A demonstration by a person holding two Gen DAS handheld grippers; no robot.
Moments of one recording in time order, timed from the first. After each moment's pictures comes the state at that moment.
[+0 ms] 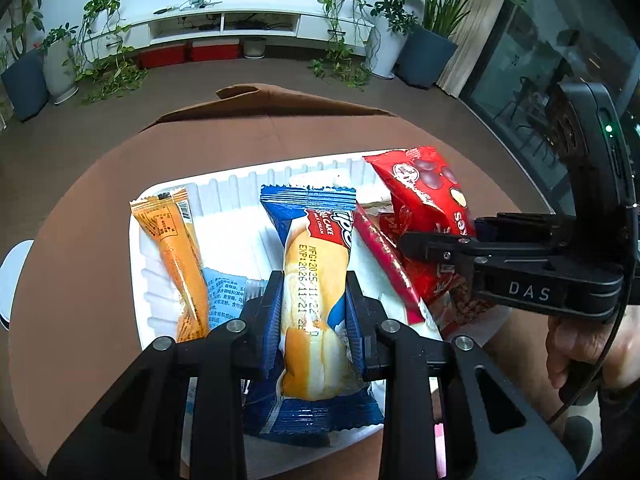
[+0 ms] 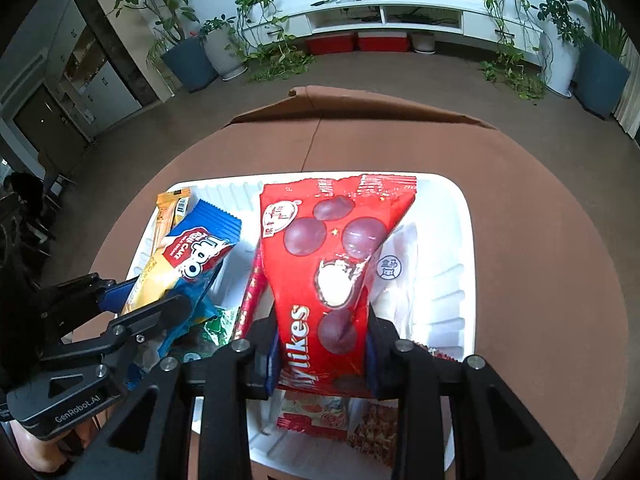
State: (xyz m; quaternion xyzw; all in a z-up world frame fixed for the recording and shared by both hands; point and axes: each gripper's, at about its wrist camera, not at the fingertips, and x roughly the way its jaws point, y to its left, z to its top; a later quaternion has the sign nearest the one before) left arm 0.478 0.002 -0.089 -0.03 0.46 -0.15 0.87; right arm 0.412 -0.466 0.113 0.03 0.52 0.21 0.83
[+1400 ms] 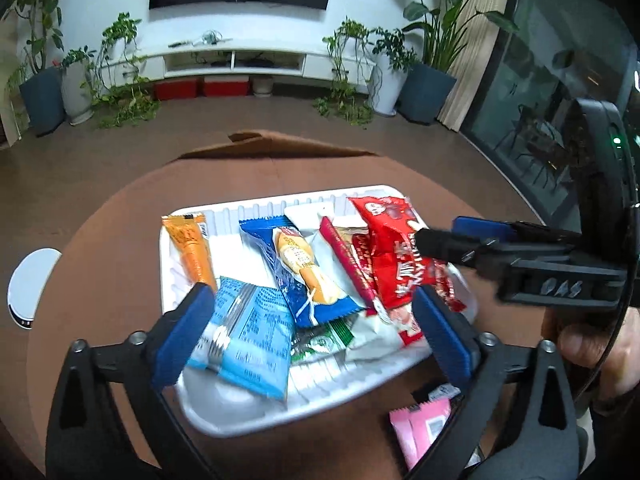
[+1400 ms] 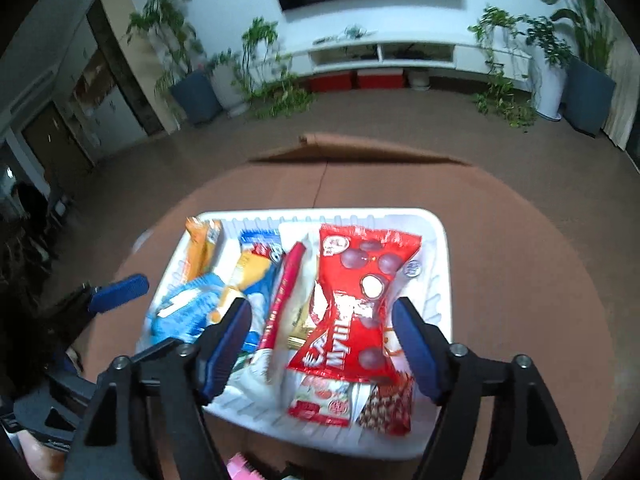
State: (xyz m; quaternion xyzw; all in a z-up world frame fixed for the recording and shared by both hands) left arm 0.418 0.006 -0.041 -0.04 0.39 -0.14 0.91; right arm 0.366 -0.489 0.166 0.07 0.44 0.21 0.87
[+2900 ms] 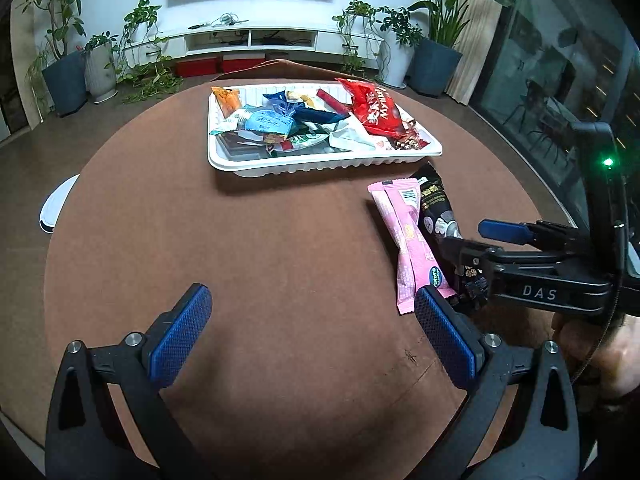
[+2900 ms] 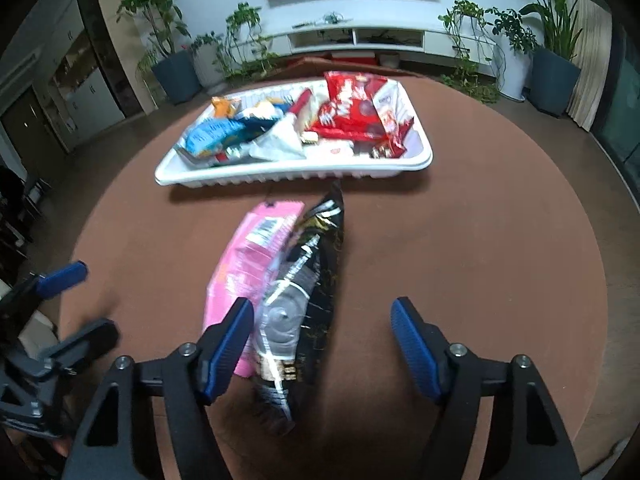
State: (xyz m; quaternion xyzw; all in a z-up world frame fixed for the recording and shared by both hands) left arm 0.213 0.016 -0.082 -0.02 0.43 -0.11 0.90; right arm 0.178 -0.481 0.108 0.01 0.49 0.15 0.86
